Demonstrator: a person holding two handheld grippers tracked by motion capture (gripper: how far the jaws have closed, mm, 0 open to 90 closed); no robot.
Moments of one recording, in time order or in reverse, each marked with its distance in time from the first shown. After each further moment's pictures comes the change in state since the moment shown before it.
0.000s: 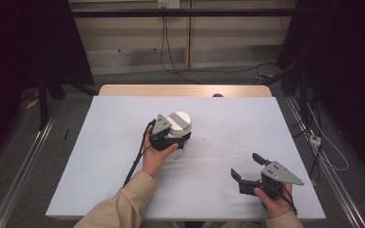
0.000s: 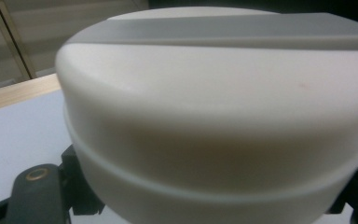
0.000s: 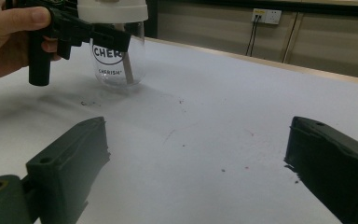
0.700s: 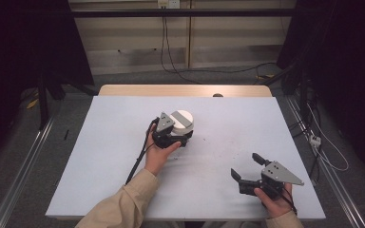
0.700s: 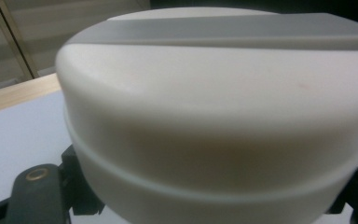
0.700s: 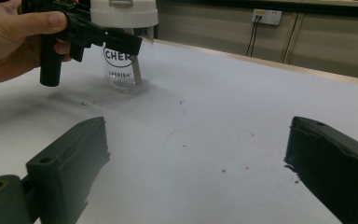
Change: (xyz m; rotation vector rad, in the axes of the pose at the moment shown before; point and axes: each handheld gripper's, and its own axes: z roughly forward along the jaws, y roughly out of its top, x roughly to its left) left arm -0.001 0.004 0.012 0.010 0.010 0.034; right arm 0.000 0.000 0.000 -0.001 0.002 -0.002
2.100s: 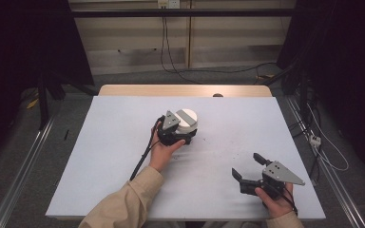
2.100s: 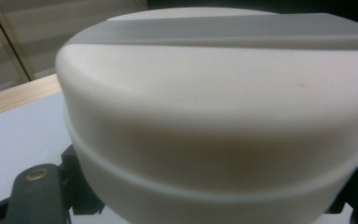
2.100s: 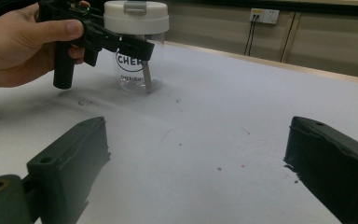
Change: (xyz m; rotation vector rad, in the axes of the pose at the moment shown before) left arm 0.002 -0.003 0.021 0.011 -0.003 0.015; right arm -0.002 -0.001 -0.001 -0.001 -0.008 0.004
